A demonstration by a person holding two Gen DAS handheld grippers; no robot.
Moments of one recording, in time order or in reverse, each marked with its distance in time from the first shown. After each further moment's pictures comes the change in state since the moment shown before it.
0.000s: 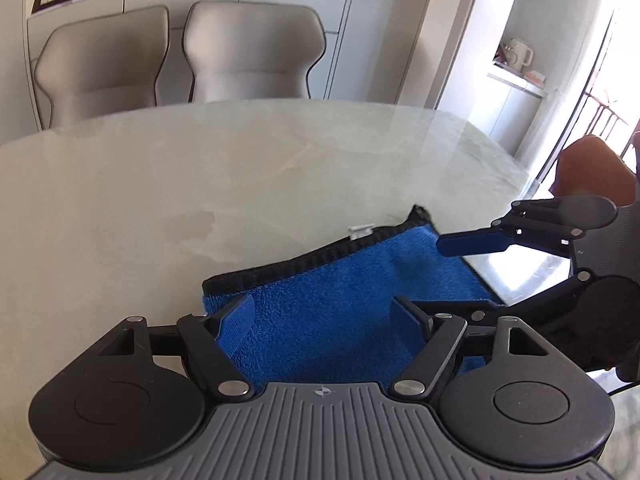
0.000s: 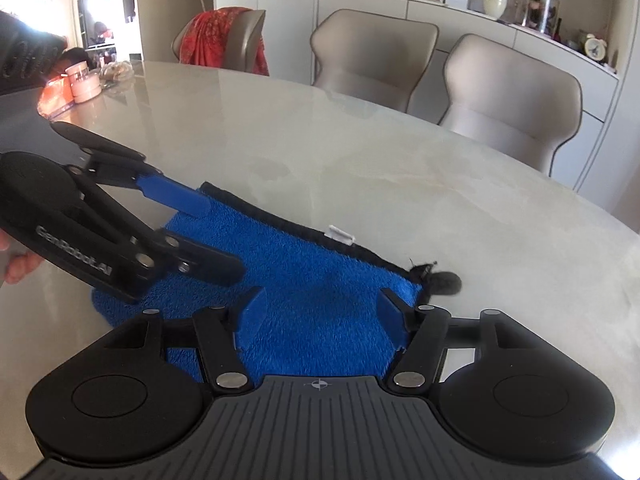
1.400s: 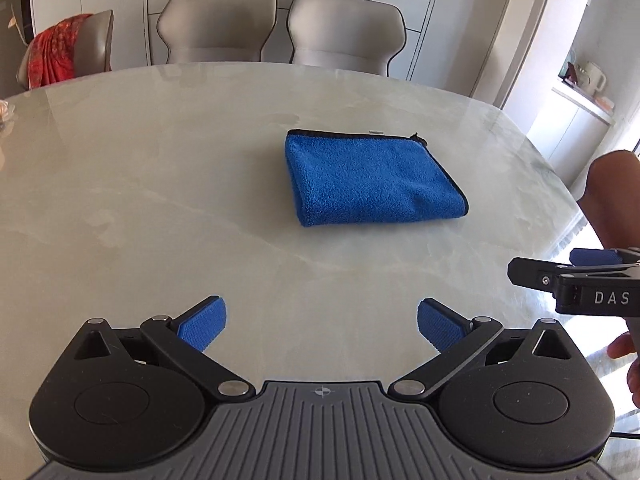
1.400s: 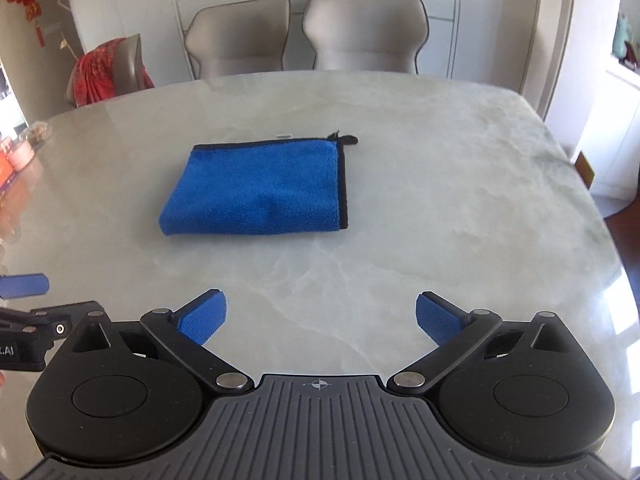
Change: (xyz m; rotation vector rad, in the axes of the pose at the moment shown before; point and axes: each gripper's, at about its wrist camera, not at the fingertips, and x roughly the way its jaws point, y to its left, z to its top) left arm -0.175 -0.080 -0.116 -0.194 0.002 0.230; right arm -0.168 0.095 -0.082 0.426 0.032 -0.249
